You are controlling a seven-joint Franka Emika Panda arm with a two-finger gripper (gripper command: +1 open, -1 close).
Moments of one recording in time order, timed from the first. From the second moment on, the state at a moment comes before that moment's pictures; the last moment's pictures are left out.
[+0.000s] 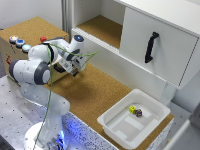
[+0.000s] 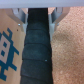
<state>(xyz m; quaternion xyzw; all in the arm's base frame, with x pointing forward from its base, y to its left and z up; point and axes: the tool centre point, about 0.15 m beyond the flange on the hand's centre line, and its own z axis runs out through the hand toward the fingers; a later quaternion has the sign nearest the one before) 0.355 0.172 0.293 -0.99 -0.01 -0.04 0.15</state>
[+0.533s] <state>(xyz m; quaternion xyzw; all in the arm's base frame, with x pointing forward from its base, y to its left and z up) 0.349 0.132 0.291 -0.99 0.00 -0.01 0.16</state>
